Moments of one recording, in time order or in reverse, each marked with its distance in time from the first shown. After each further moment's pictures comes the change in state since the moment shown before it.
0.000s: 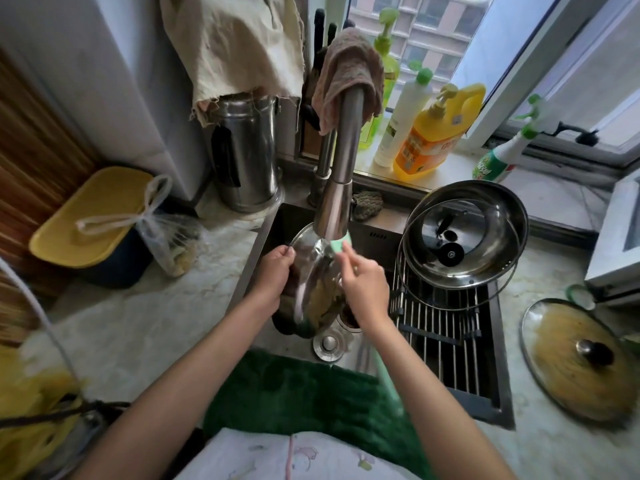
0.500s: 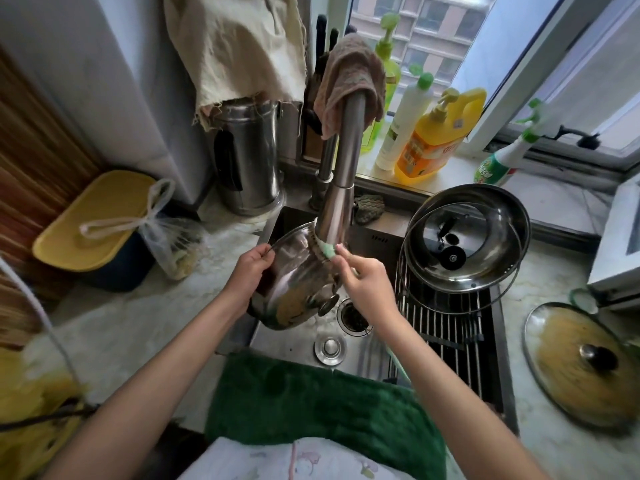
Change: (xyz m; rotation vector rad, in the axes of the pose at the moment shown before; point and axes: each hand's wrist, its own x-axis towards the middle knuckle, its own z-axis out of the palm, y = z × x) left_hand -0.002 0.008 -0.047 -0.031 -0.126 0.136; right_hand 0.009 0.001 -0.013 0.158 -0.187 -0.139
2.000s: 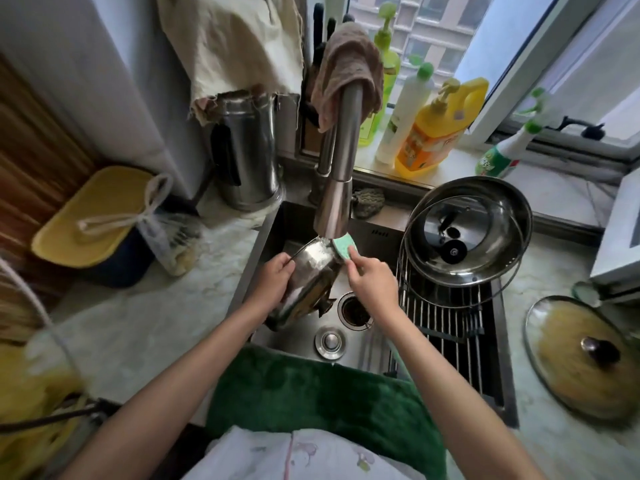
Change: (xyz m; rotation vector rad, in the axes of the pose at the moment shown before) left_hand 0.003 -0.032 0.028 0.438 0.024 -0.012; right_hand 0.001 0.014 -0.001 -0.440 0.016 0.145
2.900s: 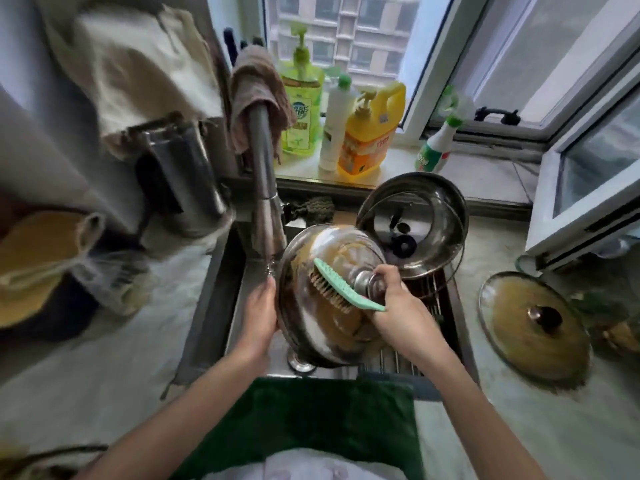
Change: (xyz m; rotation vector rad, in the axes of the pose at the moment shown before) left_hand -0.070 0.074 0.058 -0.481 -0.021 -0.140; right_hand -0.074 0.036 -0.120 0.018 -0.182 0.265
